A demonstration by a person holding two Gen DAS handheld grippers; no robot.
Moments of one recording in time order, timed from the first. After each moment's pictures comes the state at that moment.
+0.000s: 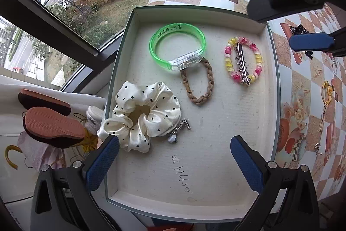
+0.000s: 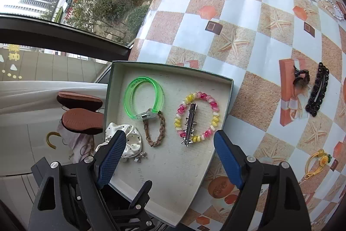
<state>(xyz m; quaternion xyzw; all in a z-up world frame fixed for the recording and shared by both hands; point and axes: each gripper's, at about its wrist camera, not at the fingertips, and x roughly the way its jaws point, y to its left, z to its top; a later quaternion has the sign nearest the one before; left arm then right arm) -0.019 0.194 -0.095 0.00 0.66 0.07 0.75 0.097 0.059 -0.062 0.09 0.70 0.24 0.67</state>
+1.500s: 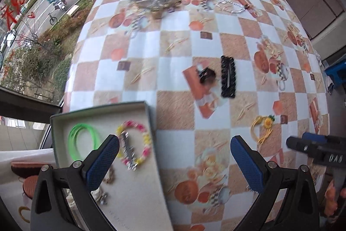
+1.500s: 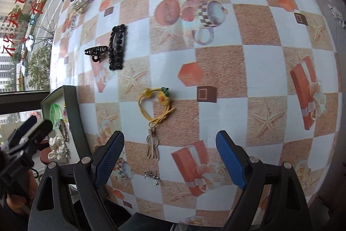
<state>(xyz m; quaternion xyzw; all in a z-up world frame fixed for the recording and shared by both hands) 0.095 0.046 -0.048 0.05 0.63 -0.08 0.77 0.046 -0.207 -0.089 0.19 0.70 0.01 0.69</state>
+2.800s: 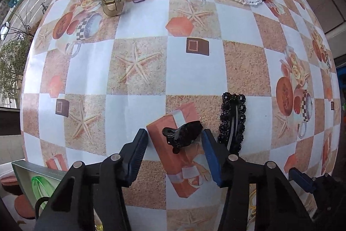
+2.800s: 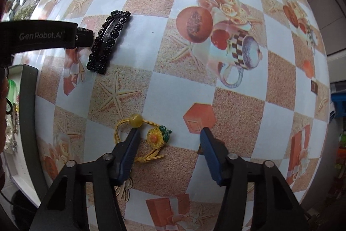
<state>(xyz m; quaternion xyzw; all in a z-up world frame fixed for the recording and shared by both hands) 0.192 -0.008 -0.149 0.04 0.67 -0.08 0.74 0.087 -0.134 -0.131 -0.03 0.68 0.01 0.73</state>
